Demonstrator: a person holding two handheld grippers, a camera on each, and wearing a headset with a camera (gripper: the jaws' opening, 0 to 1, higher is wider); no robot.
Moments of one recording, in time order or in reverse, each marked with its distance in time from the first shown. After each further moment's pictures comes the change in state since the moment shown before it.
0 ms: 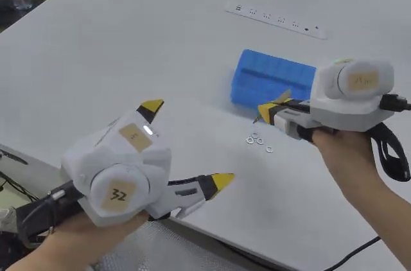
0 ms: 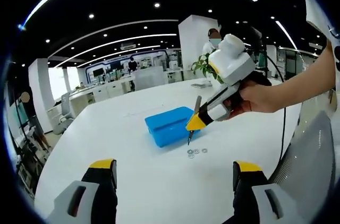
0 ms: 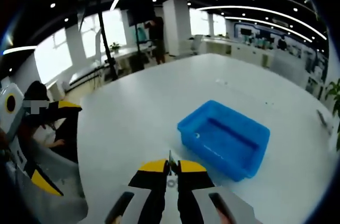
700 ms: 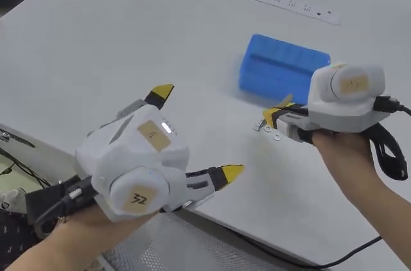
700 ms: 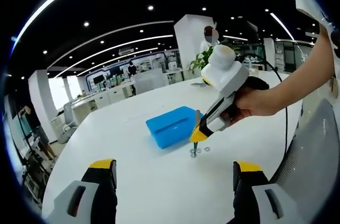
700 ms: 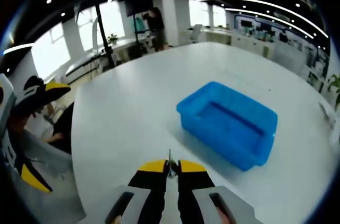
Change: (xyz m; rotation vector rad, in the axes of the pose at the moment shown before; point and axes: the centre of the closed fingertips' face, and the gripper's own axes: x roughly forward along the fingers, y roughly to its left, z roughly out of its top) left arm 0.003 -0.003 -0.002 0.079 -0.006 0.032; right arm 0.017 -0.004 -0.023 0.022 0.061 -0.003
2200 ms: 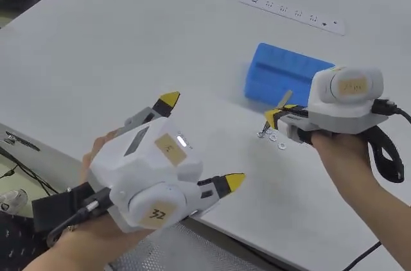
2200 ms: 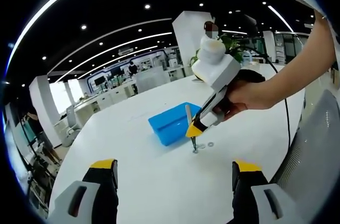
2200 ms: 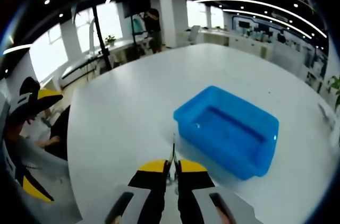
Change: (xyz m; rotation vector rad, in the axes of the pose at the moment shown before) left arm 0.000 0.003 -0.004 0.049 0.028 0.025; right arm 0.009 -0.005 0.010 0.006 -0.012 -0.020
